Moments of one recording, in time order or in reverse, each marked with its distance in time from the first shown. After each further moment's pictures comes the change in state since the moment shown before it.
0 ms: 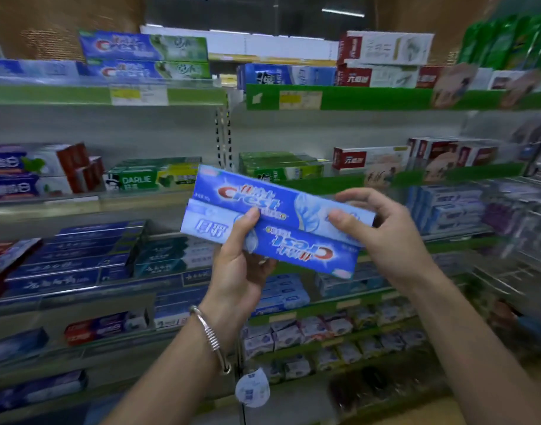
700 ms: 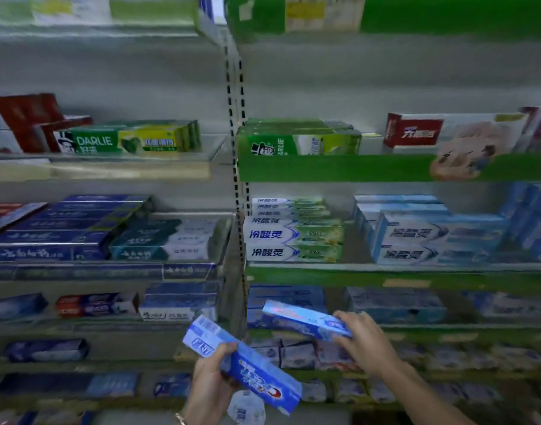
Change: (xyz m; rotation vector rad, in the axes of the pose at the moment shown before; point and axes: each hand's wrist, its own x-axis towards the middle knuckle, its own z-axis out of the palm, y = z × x) left_hand 0.051 -0.192 -0.172 0.070 0.757 -0.251; right_hand 0.055 0.364 -0.030 -0.952 -0.601 0.176
